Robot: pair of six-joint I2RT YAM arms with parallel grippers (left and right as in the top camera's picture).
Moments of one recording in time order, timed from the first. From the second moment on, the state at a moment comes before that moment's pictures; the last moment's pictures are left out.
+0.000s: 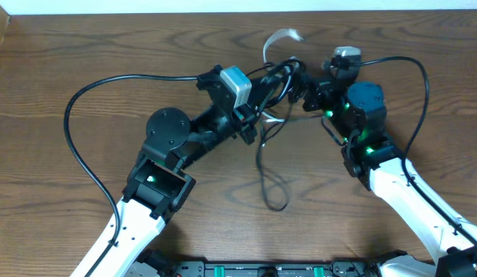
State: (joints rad) left arm -0.53 1.09 0.93 0.29 0.45 -0.17; right arm 0.35 1.40 0.80 0.41 -0.06 0.41
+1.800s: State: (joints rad) left arm -0.23 0.92 0.92 0.14 -0.03 -0.23; right arm 0.05 1.47 0.81 0.12 -0.55 0.31
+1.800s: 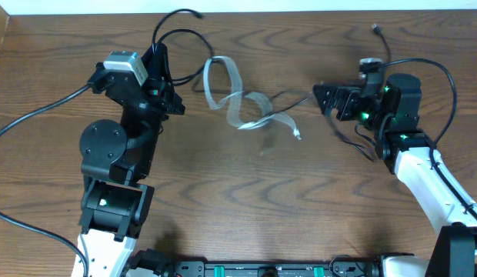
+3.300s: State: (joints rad) left arm -0.29 0.96 0.92 0.24 0.47 -0.49; right arm 0.43 1.47 0.81 0.60 -0.67 0.00
